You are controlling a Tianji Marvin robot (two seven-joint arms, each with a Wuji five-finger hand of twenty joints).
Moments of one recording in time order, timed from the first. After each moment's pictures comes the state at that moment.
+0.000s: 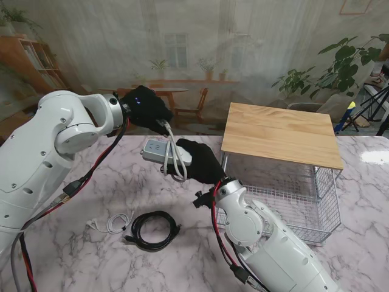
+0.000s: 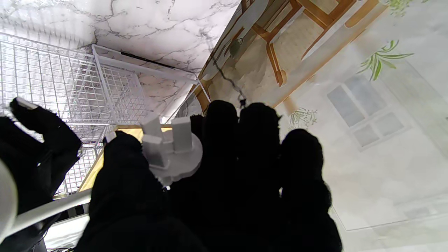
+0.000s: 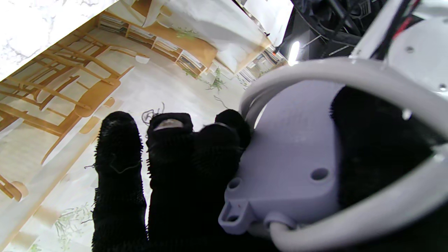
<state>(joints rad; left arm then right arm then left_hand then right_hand) 0.89 -1.00 -1.05 -1.62 1.12 -0.54 -0.45 -1.34 -1.25 0.90 -1.55 -0.29 -0.28 -0.30 0.97 -0.08 -0.15 -0.08 0.71 0.09 0.68 0.88 1.06 0.05 0.76 0.81 1.07 0.09 0.96 0.94 0.60 0.13 1.35 0.73 0.54 -0.61 0.57 -0.24 0.72 0.25 1.08 0.60 1.30 0.12 1.12 0.71 1.17 0.14 0.84 1.45 0.59 0.39 1.24 0.34</state>
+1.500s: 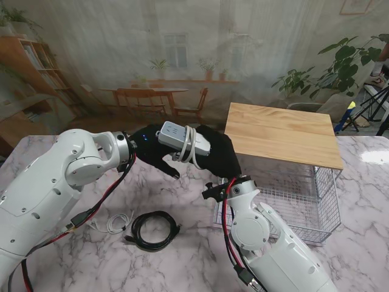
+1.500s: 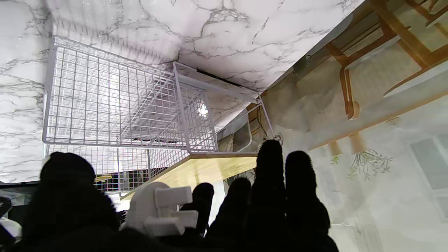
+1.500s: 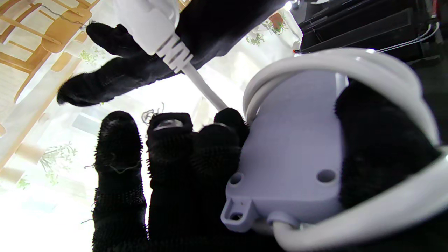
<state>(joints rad) 1.05 -1.00 -1.03 -1.58 1.02 -0.59 -0.36 -1.41 -1.26 0.98 -1.62 -0.34 -0.33 -0.47 0.53 -0.12 -0.04 -0.03 0.25 0.24 0.06 0.33 0.33 0.26 0.07 0.22 0.53 0.22 0.29 0.53 0.19 0.15 0.78 0.56 0.54 -0.61 0.54 -0.24 0.74 0.26 1.08 0.60 1.30 0.12 1.12 0.71 1.17 0.14 0.84 1.45 0.59 0.39 1.24 0.34</state>
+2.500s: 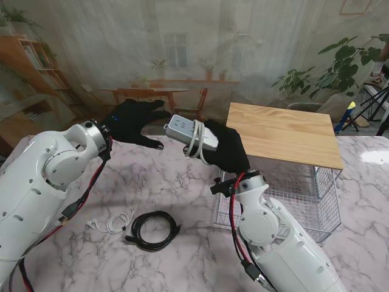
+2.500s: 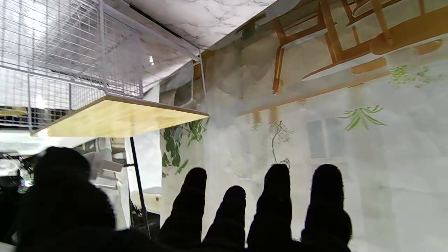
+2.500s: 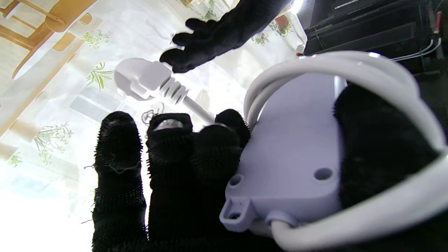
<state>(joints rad) 1.15 -1.02 -1.24 -1.57 0.98 -0.45 -0.22 -1.43 -1.24 1.05 -1.66 -0.39 -0.31 -0.43 0.54 -0.13 -0.04 -0.03 0.36 0.11 0.13 0.43 0.28 0.17 0.04 0.18 0.37 0.27 0.19 0.33 0.15 0.38 0.55 0.34 0.54 -0.61 0.54 -0.24 0.73 0.26 1.08 0.60 1.30 0.12 1.12 0.71 1.17 0.14 0.84 1.45 0.59 0.39 1.24 0.34</state>
